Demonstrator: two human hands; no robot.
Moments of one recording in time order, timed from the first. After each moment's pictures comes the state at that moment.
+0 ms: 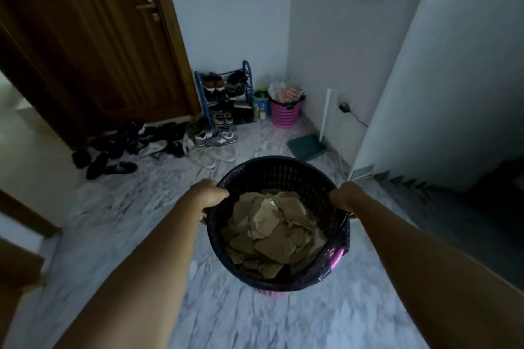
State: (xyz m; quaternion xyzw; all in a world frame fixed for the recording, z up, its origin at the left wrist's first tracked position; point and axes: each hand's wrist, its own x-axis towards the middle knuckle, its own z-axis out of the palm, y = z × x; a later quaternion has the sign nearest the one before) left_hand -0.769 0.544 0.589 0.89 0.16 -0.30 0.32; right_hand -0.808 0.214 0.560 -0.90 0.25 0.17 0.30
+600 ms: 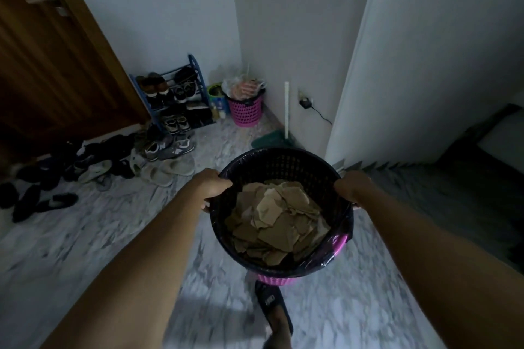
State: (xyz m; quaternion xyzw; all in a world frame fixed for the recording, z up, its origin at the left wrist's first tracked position) left_hand -0.538 0.318 0.553 0.88 0.11 -0.35 0.31; right_hand -0.632 -0.006 0.520 -0.88 0.30 0.16 0.33
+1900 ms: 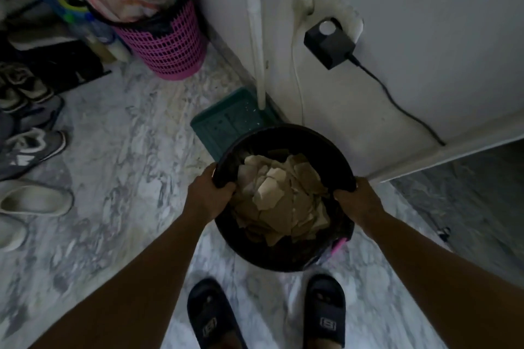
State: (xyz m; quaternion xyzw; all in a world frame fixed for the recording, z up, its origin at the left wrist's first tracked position) left_hand 0.044 0.029 -0.025 0.88 0.04 -0.30 0.35; right_hand -0.080 -0.245 -0.029 -0.73 0.48 0.16 0.45
